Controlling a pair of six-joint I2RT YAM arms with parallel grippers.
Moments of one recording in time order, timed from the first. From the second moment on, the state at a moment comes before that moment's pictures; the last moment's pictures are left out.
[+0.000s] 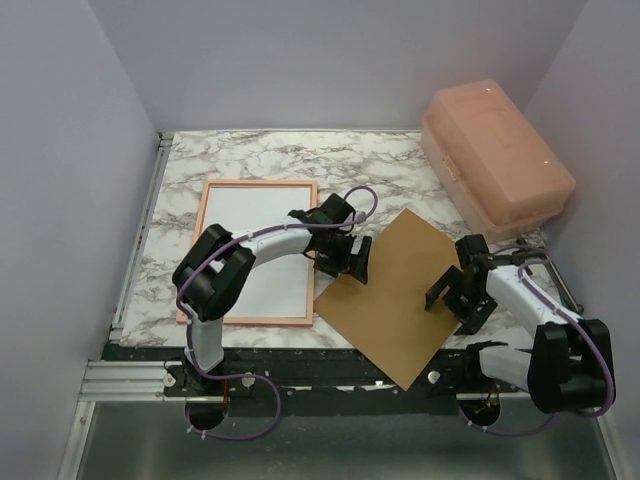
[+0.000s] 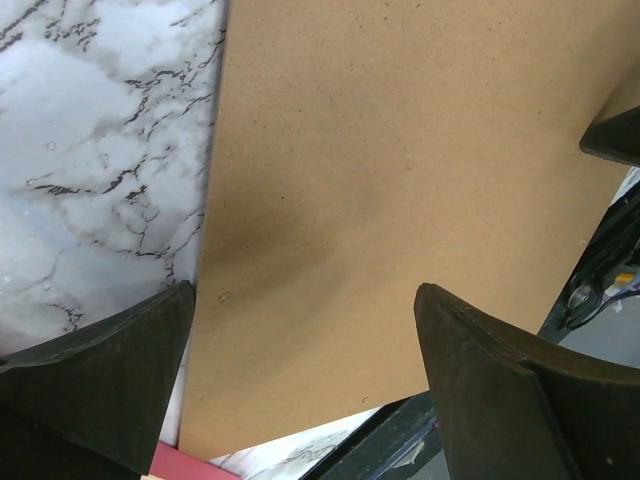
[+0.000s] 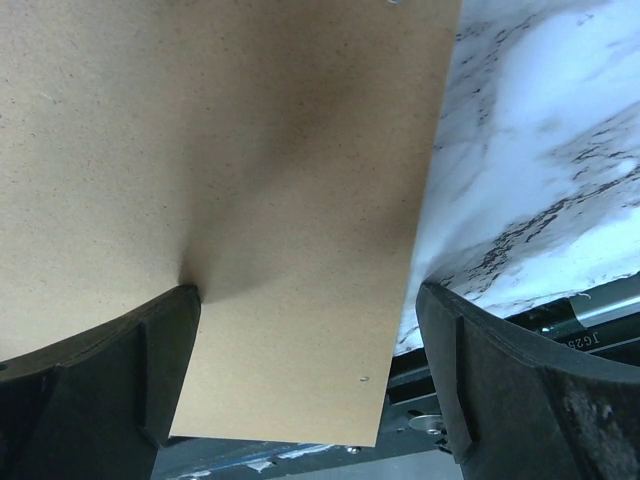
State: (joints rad) left arm -0.75 1.90 1.26 -0.45 0.40 -0.47; right arm 0.10 1.18 0.55 -0.85 -0.02 0.89
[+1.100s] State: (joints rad) left arm -0.85 1.49 1.00 -0.62 0.25 -0.63; right arm 0.09 1.40 0.68 -0.79 -0.31 0.68
